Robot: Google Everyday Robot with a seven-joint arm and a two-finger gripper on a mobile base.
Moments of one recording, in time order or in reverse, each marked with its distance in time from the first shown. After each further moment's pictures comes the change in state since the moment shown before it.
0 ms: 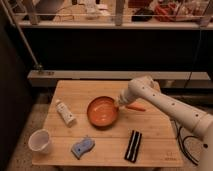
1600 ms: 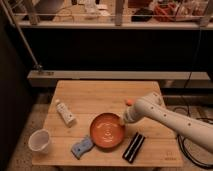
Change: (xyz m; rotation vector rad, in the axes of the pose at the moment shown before) arm -0.089 -0.042 -0.003 -0.010 -0.066 -0.104
